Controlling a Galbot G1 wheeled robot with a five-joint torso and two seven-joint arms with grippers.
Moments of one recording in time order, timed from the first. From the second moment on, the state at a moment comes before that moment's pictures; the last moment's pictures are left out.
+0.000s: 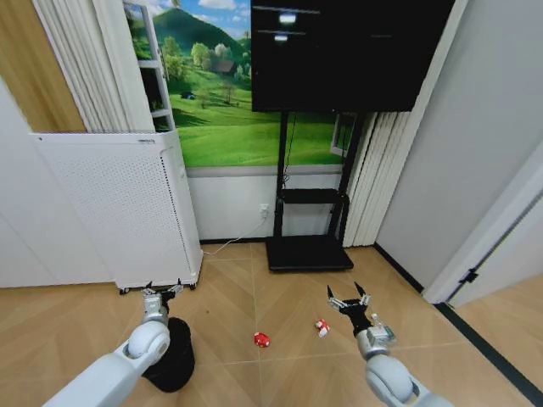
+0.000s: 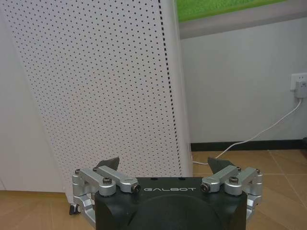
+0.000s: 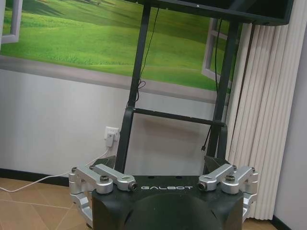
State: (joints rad) left arm 1.00 -0.75 -0.04 -1.68 -0.79 0.07 -0.71; right arm -1.30 0.82 0.19 1.78 0.44 0.25 0.44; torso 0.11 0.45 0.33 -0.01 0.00
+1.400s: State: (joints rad) left arm 1.02 -0.78 -0.04 -1.67 -0.76 0.05 -0.69; right arm -1.35 0.85 0.23 1.78 0.40 0.27 0.44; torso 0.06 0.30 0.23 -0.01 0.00
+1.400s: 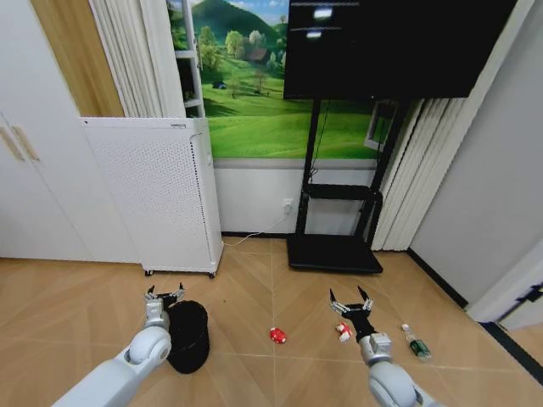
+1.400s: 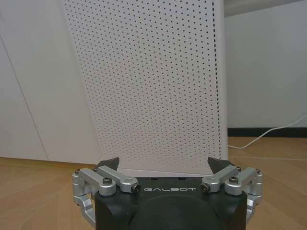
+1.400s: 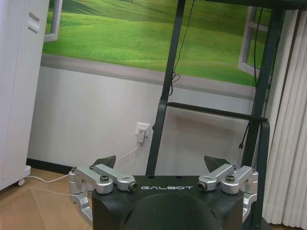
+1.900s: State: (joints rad) left arm 1.07 -0.79 -0.05 -1.65 -0.73 0.09 -0.72; right arm -1.35 0.86 0.23 1.76 0.36 0.21 0.51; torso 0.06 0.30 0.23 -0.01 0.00
